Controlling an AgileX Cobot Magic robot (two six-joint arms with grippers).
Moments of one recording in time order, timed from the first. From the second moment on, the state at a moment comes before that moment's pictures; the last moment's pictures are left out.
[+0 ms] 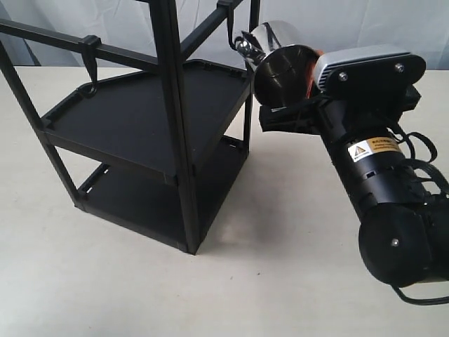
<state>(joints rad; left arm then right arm) 0.14 0.00 0.00 0.00 0.13 -0.01 0.84 1.56 -0.50 0.71 -1.19 -0.43</state>
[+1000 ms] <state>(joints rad) 0.14 0.00 0.00 0.00 0.13 -0.01 0.84 1.56 -0.51 0.60 -1.04 -0.46</state>
